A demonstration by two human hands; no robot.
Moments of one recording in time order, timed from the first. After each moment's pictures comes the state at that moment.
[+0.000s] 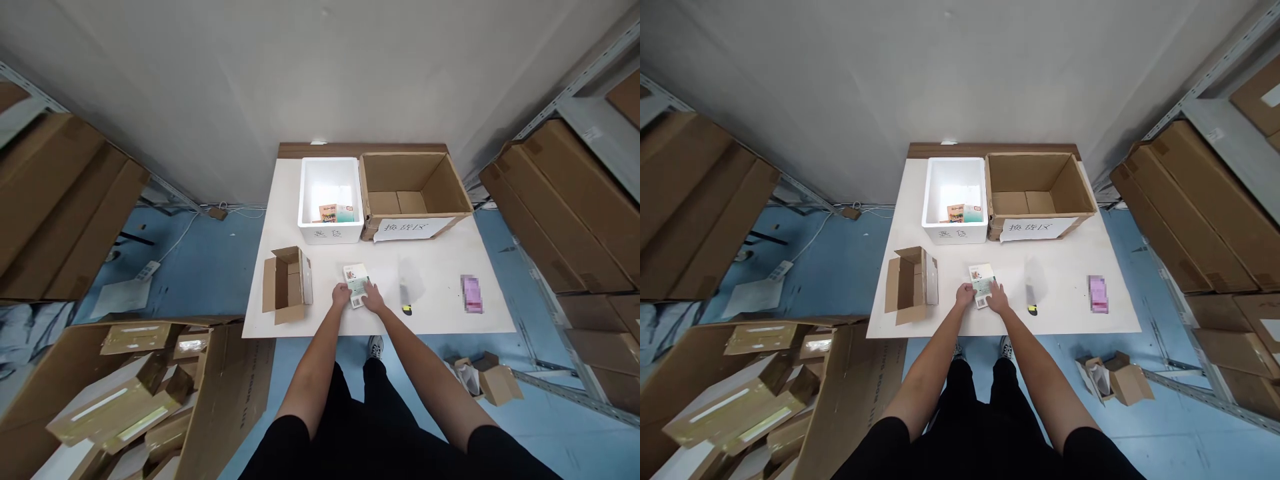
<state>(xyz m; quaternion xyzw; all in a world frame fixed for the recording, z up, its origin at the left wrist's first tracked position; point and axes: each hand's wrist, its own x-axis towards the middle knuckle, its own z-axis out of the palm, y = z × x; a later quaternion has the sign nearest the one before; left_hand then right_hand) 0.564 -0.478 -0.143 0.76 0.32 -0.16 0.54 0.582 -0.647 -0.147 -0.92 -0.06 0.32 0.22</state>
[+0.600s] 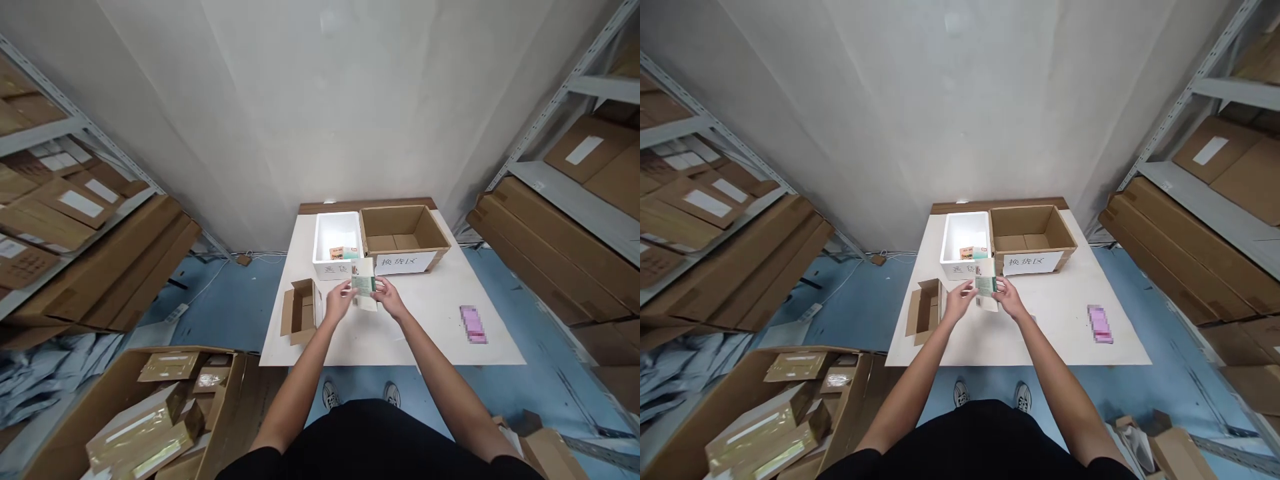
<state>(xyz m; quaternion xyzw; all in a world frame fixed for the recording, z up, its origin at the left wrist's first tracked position) 0.563 -0.445 0.084 0.77 0.13 0.07 0.63 0.607 -0.650 0.097 -0.62 -0.08 0.20 0.76</state>
